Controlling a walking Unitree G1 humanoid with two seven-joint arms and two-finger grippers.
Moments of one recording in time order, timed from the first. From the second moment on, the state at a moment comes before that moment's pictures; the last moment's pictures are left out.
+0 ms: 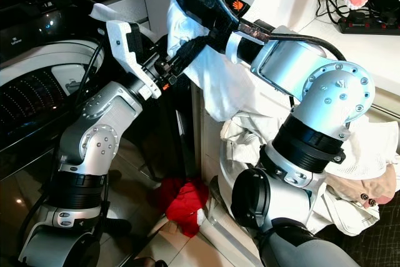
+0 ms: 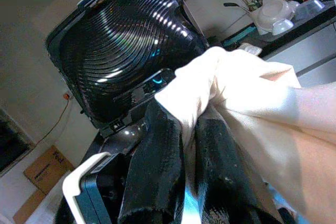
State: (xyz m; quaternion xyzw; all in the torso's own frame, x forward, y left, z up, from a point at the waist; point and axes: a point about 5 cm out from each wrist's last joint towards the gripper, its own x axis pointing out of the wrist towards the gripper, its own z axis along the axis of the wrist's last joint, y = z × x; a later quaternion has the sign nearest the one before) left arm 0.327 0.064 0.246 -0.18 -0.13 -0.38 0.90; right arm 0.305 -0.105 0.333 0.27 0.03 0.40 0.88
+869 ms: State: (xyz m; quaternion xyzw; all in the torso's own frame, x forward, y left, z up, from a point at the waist) left arm 0.332 0.072 0.255 -0.19 -0.17 -0.36 0.90; right arm 0.303 -0.101 0.336 0.25 0.03 0.39 0.89
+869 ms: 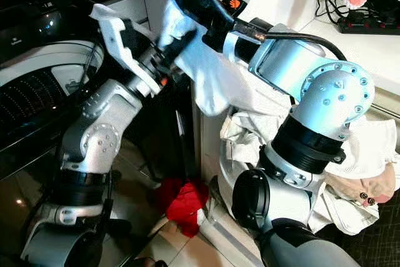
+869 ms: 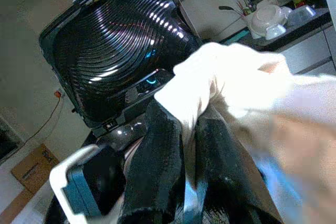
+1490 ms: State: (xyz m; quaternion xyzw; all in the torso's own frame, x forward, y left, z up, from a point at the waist) left arm 0.383 0.133 0.296 -0.01 -0.20 -0.23 0.95; right arm 0.293 -0.136 0.338 0.17 0.00 0.36 0.92
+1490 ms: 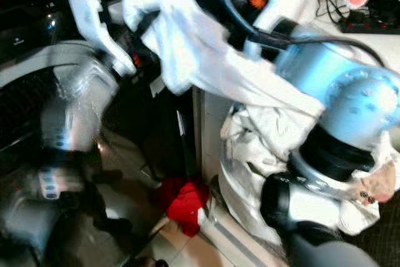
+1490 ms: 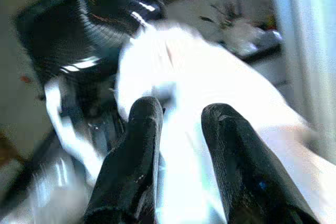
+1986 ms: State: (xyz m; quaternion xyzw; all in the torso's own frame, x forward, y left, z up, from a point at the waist) left arm 0.381 0.182 0.463 0.41 -0.39 0.14 0.81; right arm 0.286 -0.135 0.321 0.12 0.00 0.33 0.93
